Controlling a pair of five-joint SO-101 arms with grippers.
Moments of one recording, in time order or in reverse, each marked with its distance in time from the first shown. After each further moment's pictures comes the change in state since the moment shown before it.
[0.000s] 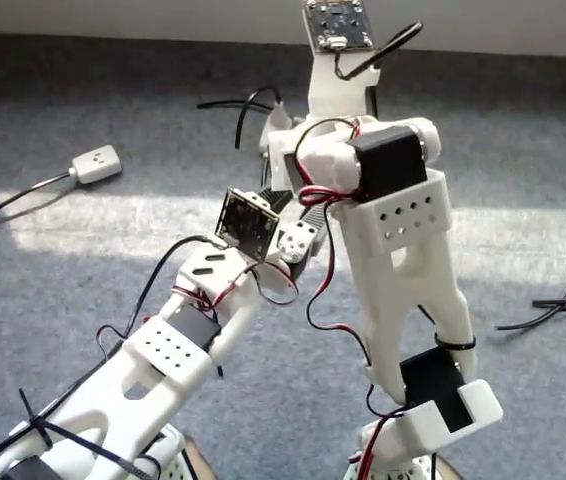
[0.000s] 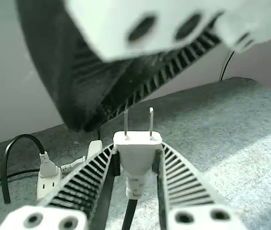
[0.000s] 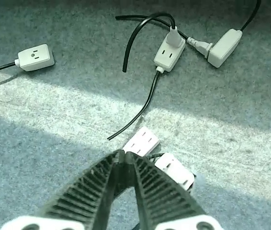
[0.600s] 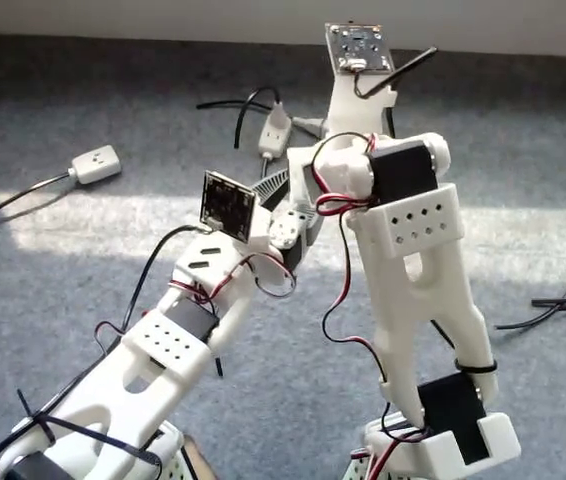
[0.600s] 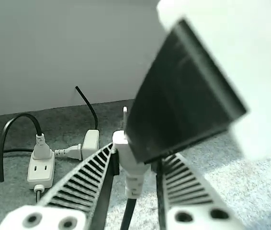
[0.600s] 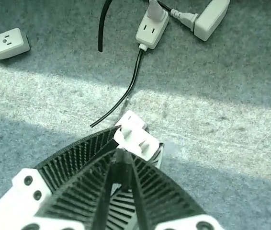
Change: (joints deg) left arm -3.3 0.4 -1.8 -0.3 9.1; right arm 5.5 -6.4 19.0 -7.6 0.0
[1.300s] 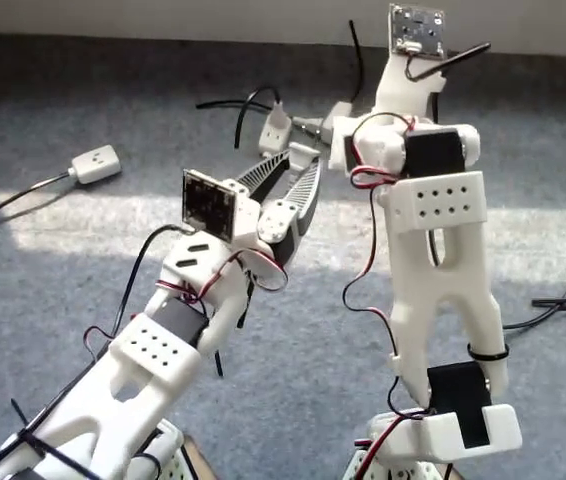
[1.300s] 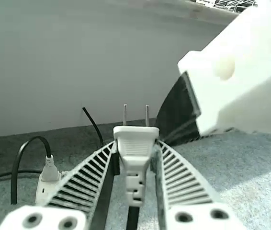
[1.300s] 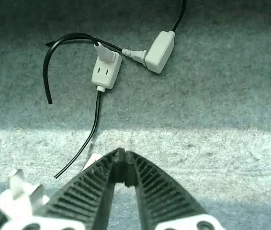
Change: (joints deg) left arm -0.5 -4.0 -0.4 1.2 0.0; right arm 8.4 1.0 4.7 -11.9 0.1
